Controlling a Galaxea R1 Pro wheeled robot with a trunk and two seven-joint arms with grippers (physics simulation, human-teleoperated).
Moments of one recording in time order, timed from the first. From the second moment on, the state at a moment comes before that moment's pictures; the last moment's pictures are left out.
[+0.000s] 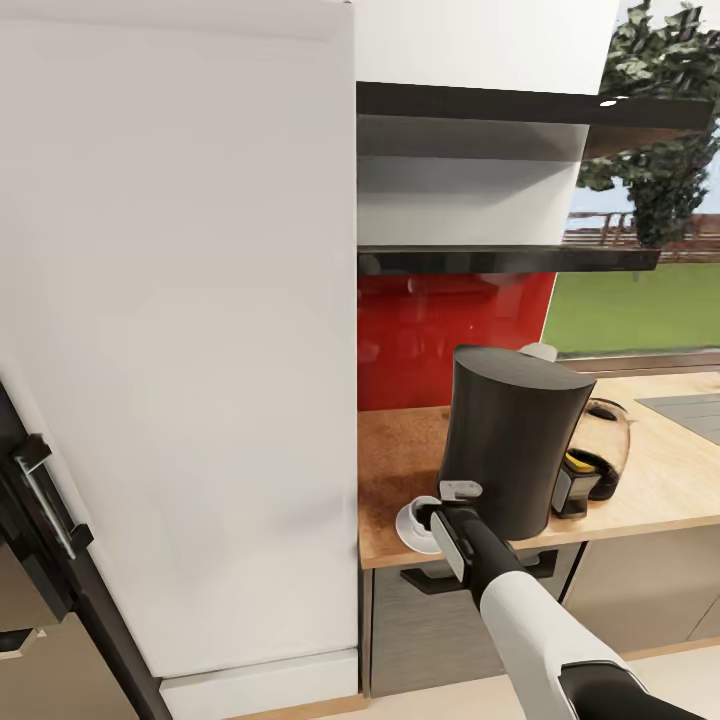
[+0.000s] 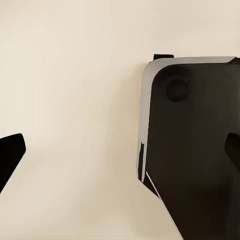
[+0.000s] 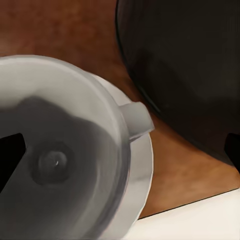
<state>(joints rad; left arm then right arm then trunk) -0.03 0.08 0.50 -0.04 -0.47 -0.15 0.03 -0.79 0.16 0.00 -0.54 -0.01 0.51 -0.33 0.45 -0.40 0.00</state>
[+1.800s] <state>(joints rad) -0.03 0.09 0.50 -0.04 -0.47 -0.15 0.03 -0.79 0.16 0.00 -0.66 -0.01 0.51 -0.33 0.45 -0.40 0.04</state>
